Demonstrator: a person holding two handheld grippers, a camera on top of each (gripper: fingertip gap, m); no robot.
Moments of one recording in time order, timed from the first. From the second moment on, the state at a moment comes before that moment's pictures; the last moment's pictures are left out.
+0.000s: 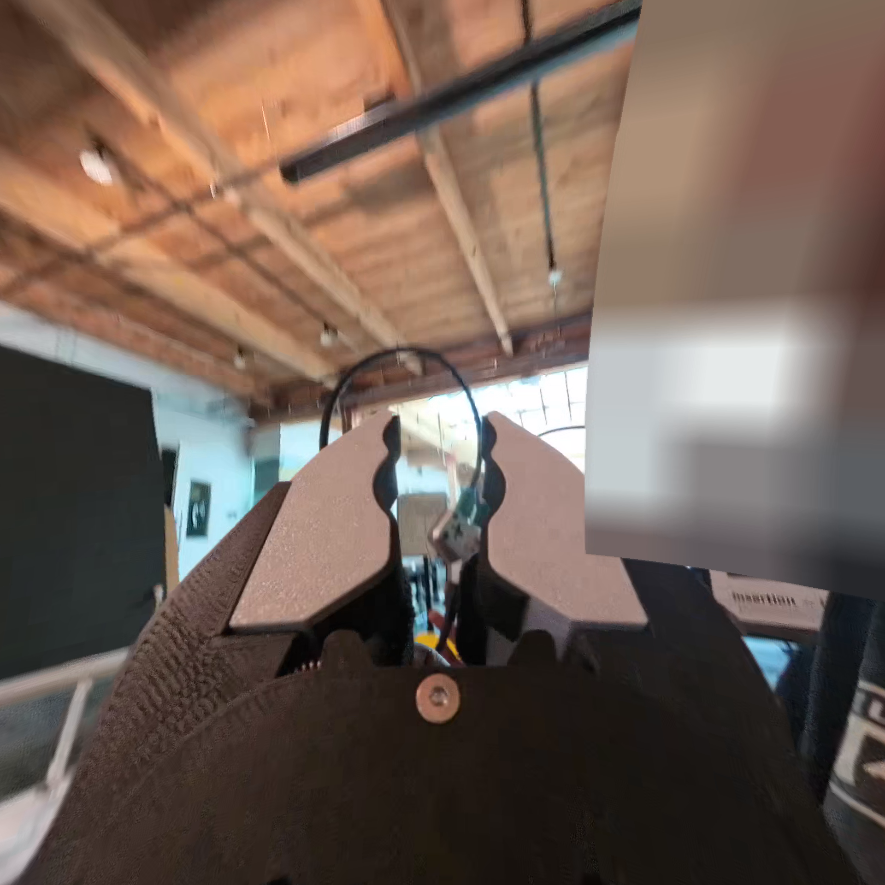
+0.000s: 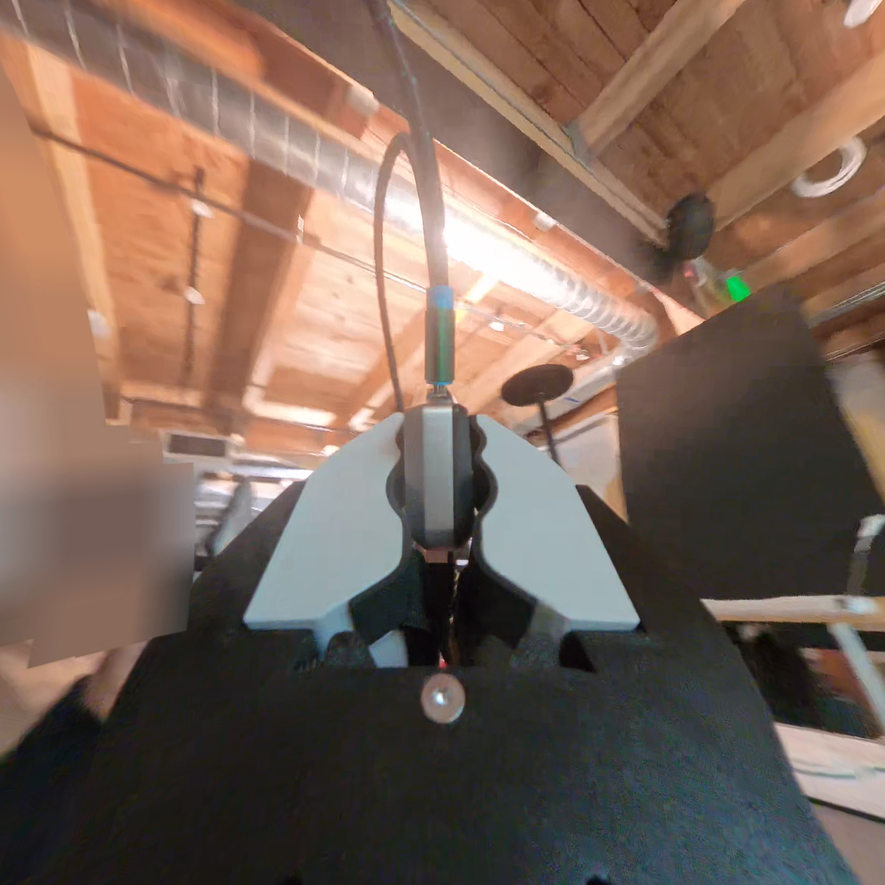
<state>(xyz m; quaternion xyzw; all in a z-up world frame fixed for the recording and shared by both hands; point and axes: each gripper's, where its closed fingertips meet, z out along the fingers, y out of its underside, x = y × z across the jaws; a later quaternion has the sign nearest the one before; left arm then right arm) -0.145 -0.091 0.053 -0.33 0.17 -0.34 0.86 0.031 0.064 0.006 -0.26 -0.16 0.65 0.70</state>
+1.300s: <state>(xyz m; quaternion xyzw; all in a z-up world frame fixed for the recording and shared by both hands) -0.009 0.005 -0.041 -0.42 0.19 -0.51 0.73 -0.010 0.017 -0.022 -0.19 -0.19 0.80 0.53</state>
